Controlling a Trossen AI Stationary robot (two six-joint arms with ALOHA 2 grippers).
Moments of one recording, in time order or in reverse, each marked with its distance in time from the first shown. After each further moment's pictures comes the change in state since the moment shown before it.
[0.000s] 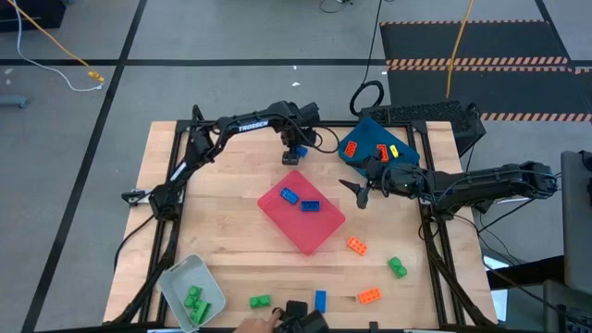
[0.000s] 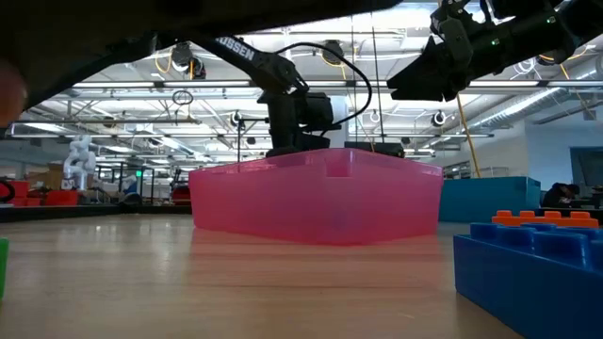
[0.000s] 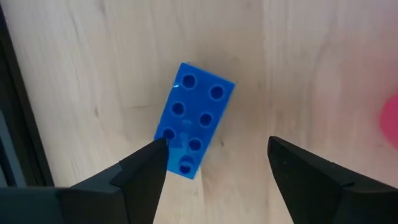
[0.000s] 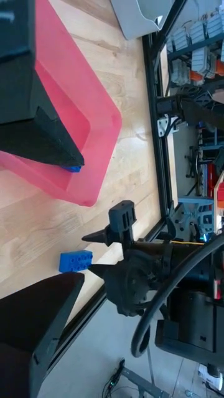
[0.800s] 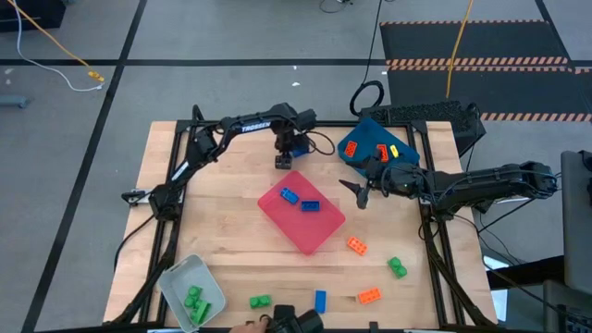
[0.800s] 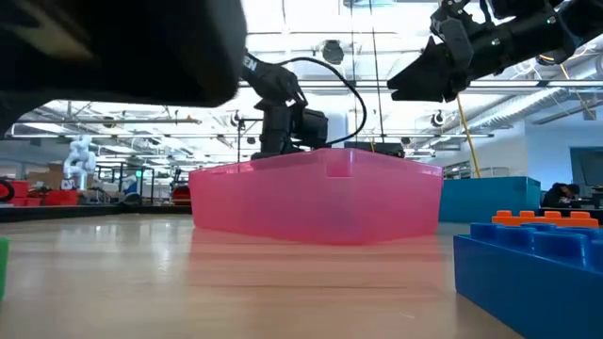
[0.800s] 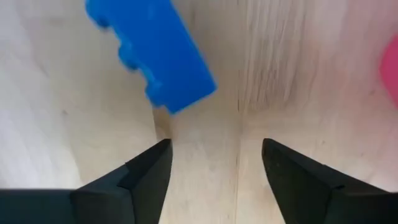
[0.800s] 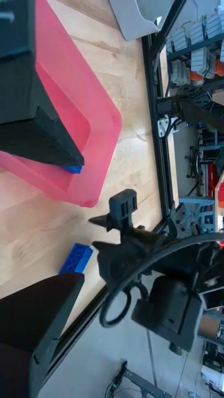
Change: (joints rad) left arm 0.013 0.039 0.000 -0.179 -0.004 -0.058; right arm 0.000 0.000 0.000 -0.005 -0.002 0.011
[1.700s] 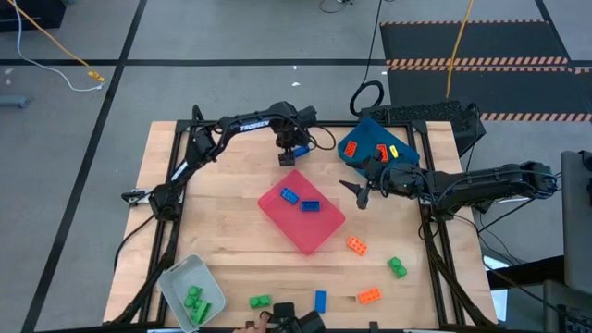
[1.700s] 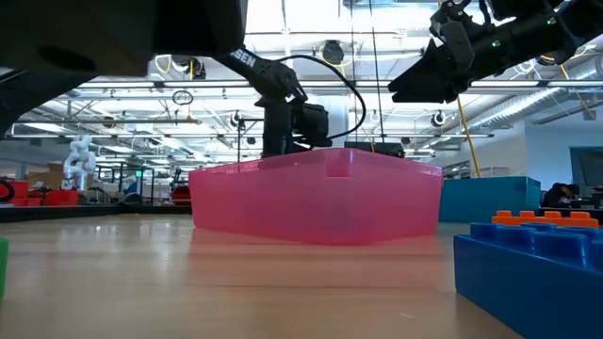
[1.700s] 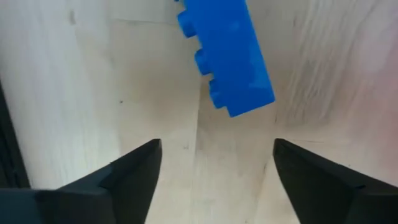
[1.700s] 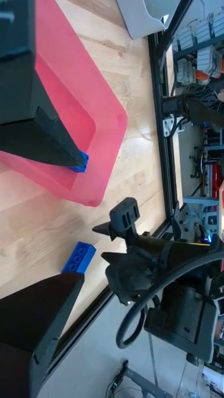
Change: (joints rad) left arm -0.005 -0.014 0.001 0.055 -0.068 -0.124; right arm 0.000 0.000 0.000 -0.015 -0.001 -0.010
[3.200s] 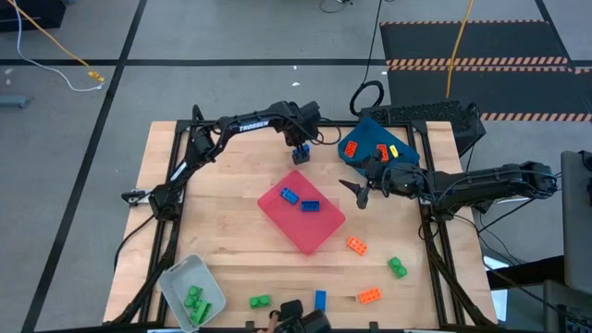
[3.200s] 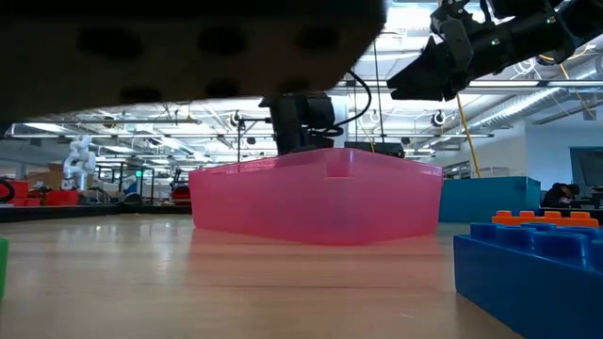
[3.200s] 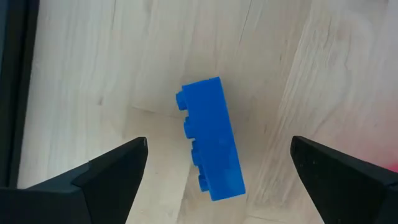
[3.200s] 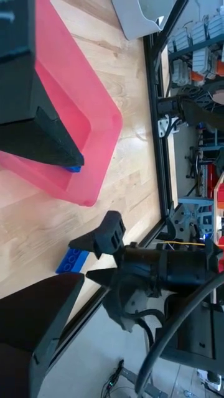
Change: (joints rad) left arm -0.005 -0.017 0.000 0.191 0.112 -0.181; right arm 0.000 0.000 0.000 0.021 0.001 -0.007
